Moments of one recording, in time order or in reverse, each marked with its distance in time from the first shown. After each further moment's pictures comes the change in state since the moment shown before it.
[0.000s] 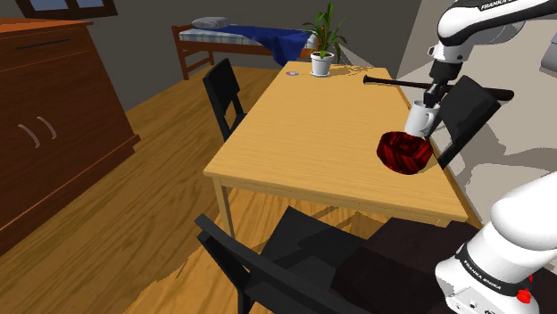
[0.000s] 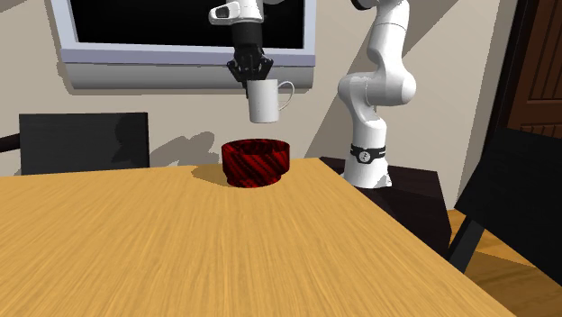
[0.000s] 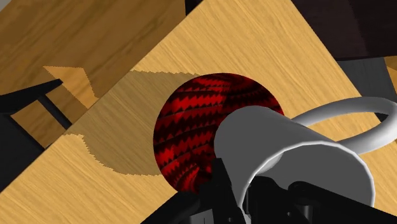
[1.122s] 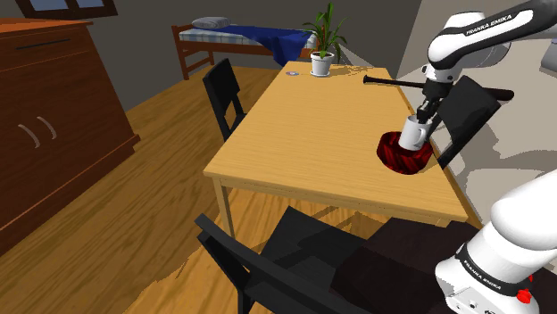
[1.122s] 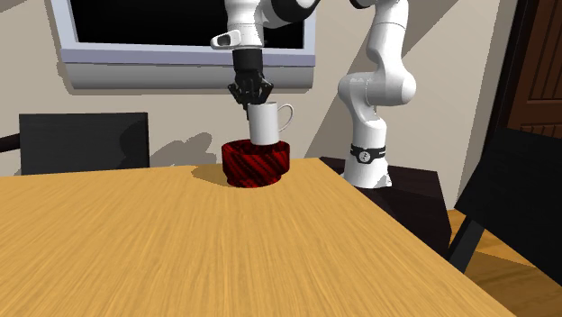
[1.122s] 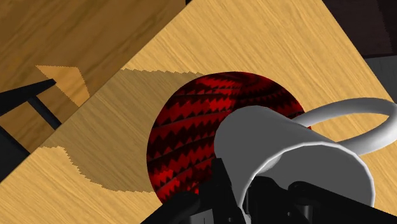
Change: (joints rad) arm -0.002 0.045 -0.017 -0.110 0.000 0.154 -0.005
